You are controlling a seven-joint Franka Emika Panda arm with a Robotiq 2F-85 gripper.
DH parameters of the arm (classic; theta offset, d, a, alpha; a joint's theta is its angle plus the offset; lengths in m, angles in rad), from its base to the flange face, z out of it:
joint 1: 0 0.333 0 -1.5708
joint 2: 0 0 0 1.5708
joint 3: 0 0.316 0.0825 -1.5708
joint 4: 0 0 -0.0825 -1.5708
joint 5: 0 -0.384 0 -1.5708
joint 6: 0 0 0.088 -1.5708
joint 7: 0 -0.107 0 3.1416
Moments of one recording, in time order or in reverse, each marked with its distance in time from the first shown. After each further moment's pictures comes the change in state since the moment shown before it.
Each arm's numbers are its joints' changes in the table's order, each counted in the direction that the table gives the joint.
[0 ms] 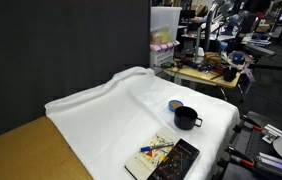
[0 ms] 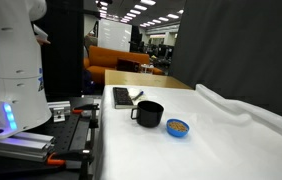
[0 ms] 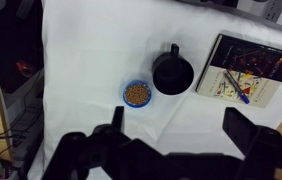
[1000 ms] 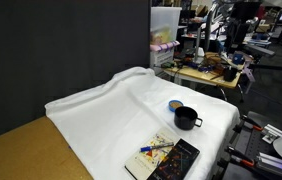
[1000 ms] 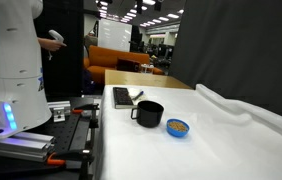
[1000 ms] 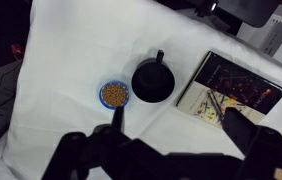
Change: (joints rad) arm 0.109 0.077 0.147 -0.001 0.000 0.019 -0.017
